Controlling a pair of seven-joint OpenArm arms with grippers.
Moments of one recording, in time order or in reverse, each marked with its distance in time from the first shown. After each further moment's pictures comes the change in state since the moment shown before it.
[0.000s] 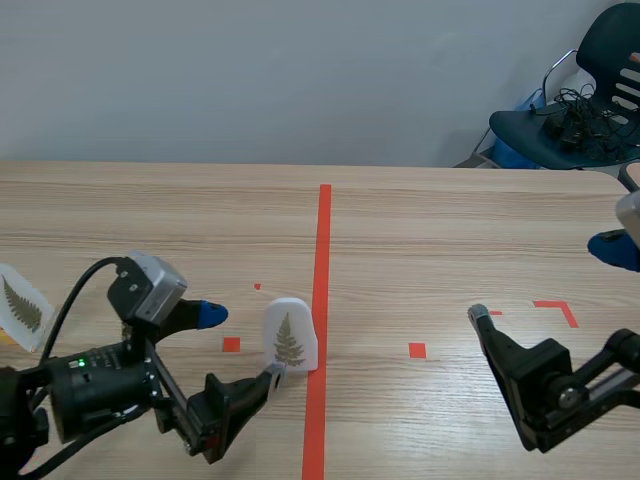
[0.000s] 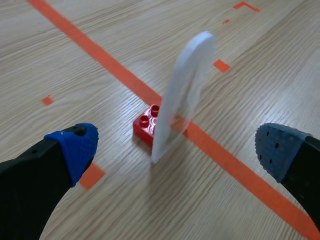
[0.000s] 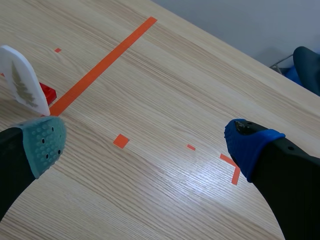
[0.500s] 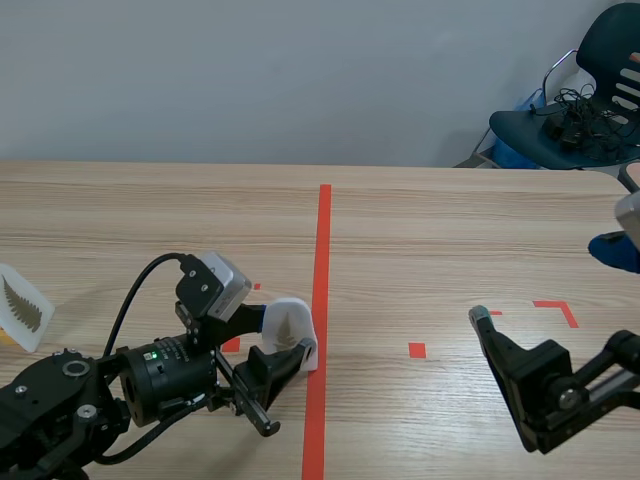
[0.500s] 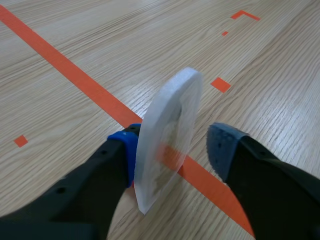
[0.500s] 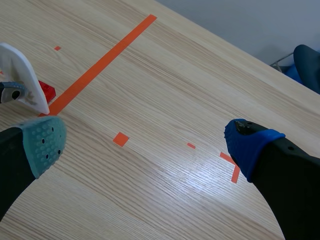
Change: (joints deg) left arm -6.3 4.3 7.4 -6.9 4.2 6.6 -4.9; right arm 0.0 0.0 0.0 0.0 0.0 0.0 -0.5
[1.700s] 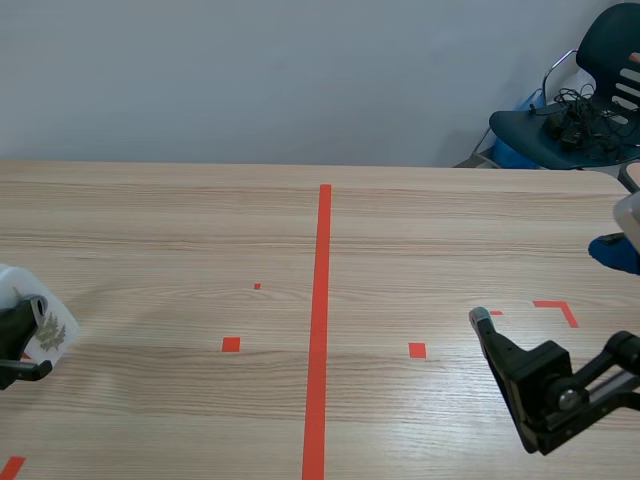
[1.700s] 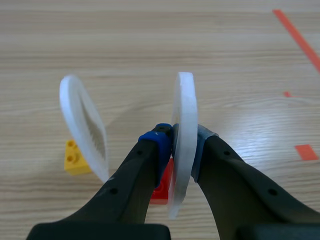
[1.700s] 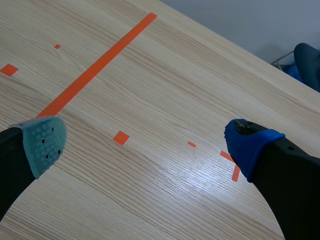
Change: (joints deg) left arm 21.8 -5.3 -35.8 13.9 -17.5 10.9 6.1; right arm 0.0 0.0 0.0 0.0 0.0 0.0 -0.4
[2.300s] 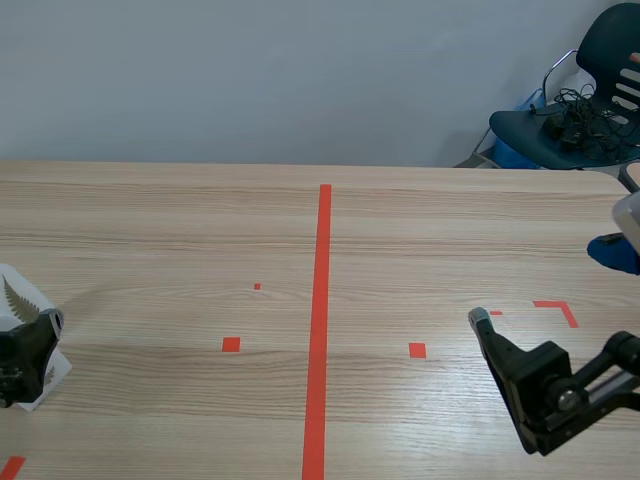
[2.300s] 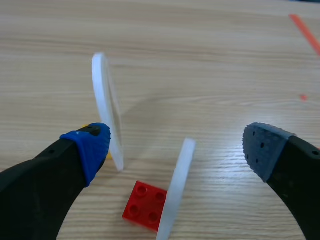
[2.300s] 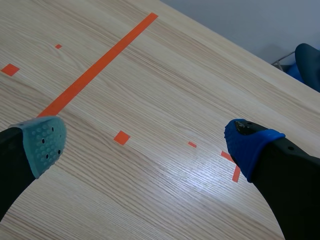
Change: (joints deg) left arm -0.6 -1.9 -0.1 -4.1 -4.2 -1.8 -3.2; right arm 0.0 0.0 0.0 0.0 0.0 0.2 0.0
